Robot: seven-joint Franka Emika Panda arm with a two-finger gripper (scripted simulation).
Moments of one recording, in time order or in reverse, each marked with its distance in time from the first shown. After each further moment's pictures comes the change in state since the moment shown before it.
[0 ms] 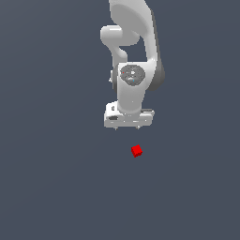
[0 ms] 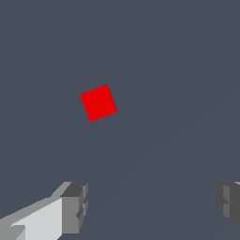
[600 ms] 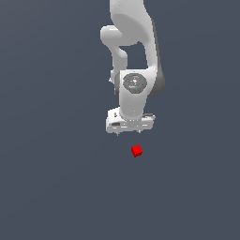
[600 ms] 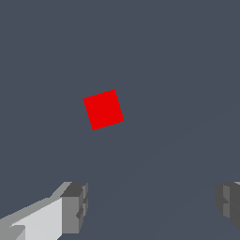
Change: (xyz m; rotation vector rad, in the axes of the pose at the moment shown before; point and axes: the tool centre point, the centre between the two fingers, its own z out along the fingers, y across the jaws) arm 0.013 -0.007 0.021 -0.001 0.013 -0.059
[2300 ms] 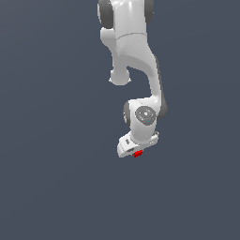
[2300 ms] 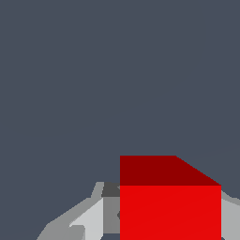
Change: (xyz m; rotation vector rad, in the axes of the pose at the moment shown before) arm 0.059 -0.039 0.098 -0.010 0.057 -0.287
